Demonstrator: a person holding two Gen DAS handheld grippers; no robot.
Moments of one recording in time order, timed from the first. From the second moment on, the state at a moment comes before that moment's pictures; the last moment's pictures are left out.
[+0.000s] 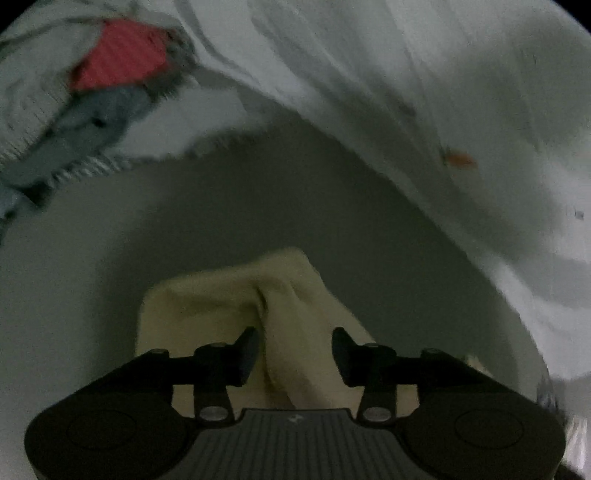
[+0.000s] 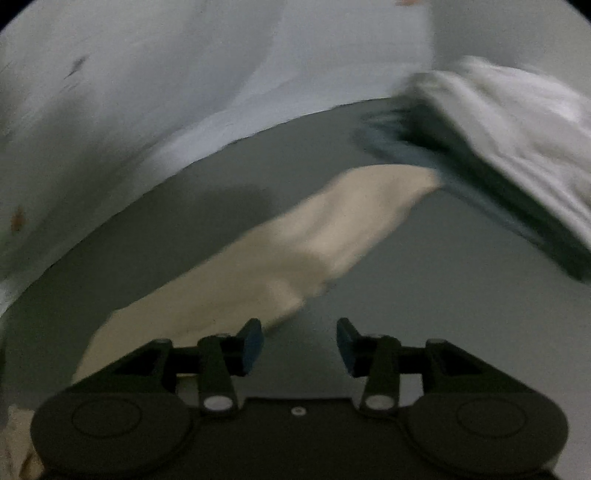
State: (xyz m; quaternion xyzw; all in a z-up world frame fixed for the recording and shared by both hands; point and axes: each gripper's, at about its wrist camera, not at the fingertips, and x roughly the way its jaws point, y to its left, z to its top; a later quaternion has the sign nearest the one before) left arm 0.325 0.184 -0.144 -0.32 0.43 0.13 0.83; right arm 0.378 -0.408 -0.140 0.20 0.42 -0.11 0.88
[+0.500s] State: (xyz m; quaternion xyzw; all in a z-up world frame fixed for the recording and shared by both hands) left arm 0.337 0.156 -0.191 -0.40 0.49 0.13 0.77; right arm 0.519 -0.247 -0.143 0.08 0.43 0.16 0.88
